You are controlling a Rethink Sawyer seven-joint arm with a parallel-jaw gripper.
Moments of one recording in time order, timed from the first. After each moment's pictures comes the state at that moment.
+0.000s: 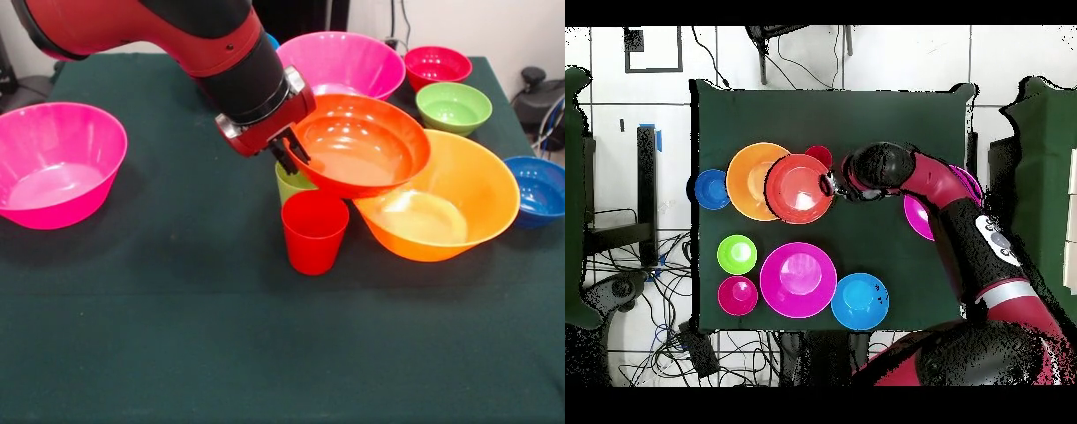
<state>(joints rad) -0.74 -0.37 0.59 1.47 -0.22 0.90 1.13</state>
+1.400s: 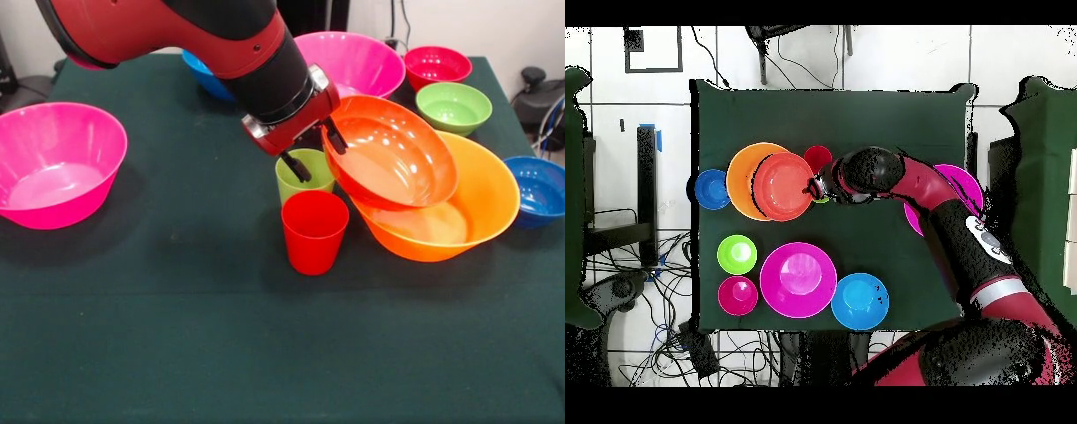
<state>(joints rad) -0.75 -0.36 0.63 1.51 -0.22 0.86 1.13</state>
